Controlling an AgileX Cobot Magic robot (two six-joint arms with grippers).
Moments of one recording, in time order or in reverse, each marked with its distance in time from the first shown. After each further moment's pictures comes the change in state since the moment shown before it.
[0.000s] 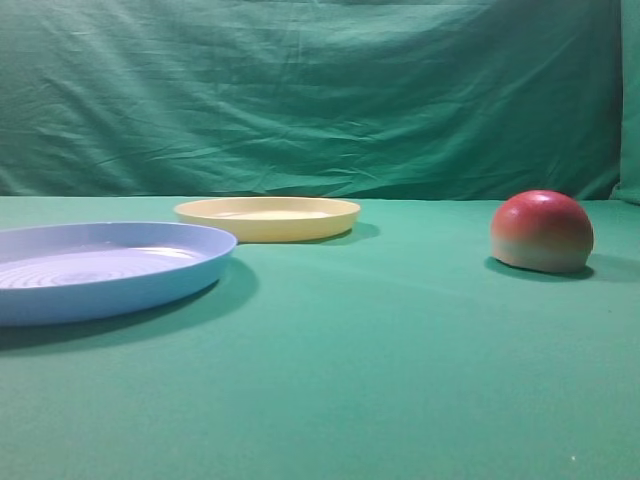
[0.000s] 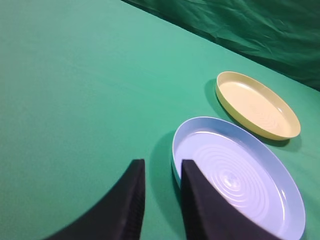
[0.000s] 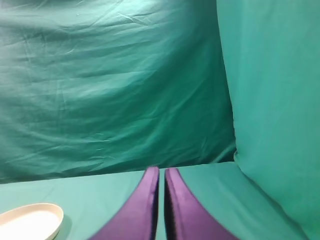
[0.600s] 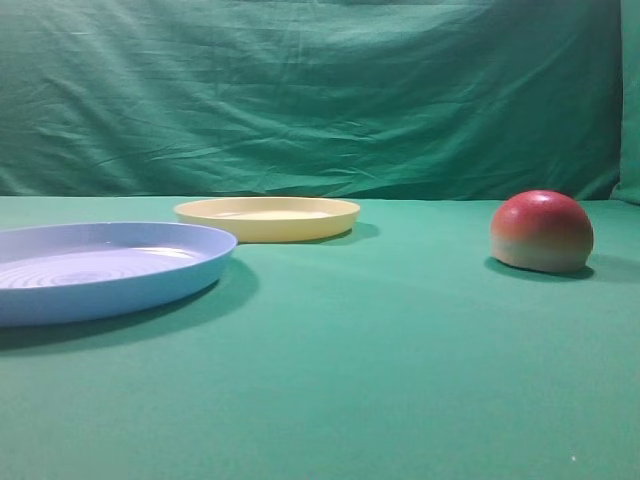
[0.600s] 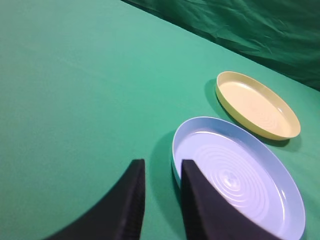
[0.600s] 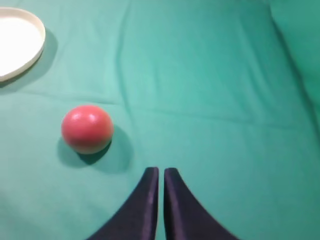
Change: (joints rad) left arm 0.000 0.000 0.000 0.000 0.000 0.000; right arm 0.000 0.666 -0.442 0.121 0.460 -0.188
